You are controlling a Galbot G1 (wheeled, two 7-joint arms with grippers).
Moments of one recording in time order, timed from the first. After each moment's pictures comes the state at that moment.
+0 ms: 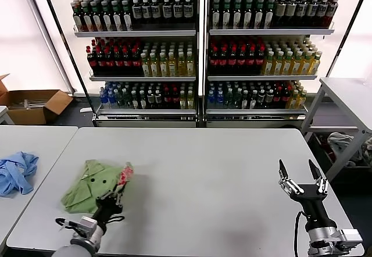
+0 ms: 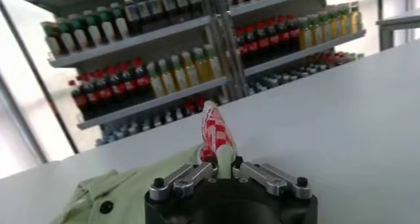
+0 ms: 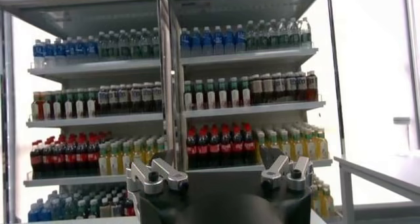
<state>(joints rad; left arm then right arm) 1.44 -0.87 -0.31 -1.95 -0.35 0.12 -0.19 -1.70 0.93 0.63 2.22 0.57 0.15 0.29</state>
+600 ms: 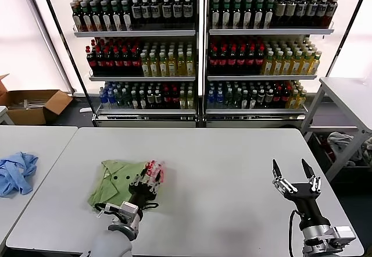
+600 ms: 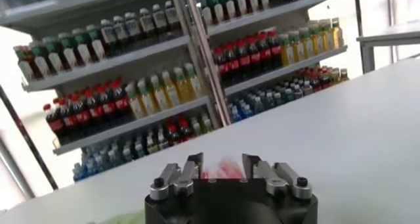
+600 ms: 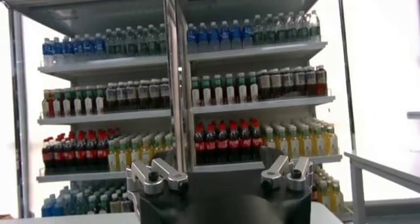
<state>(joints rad) 1.18 -0.92 0.02 -2.06 -0.30 0.34 -0.43 -1.66 0.94 0.59 2.22 0.57 0.11 0.28</state>
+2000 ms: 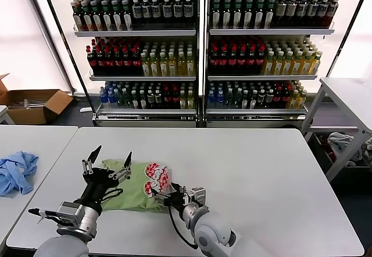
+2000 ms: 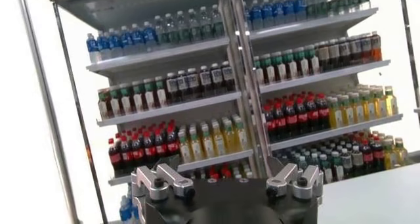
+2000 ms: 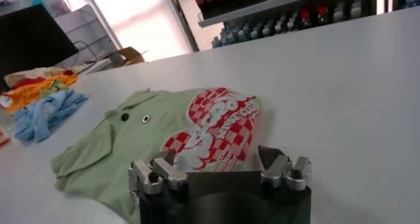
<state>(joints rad) 1.46 -0.95 -0.45 -2.32 -0.36 0.30 -0.33 -0.86 1.24 -0.30 1.76 0.87 -0.41 0.33</state>
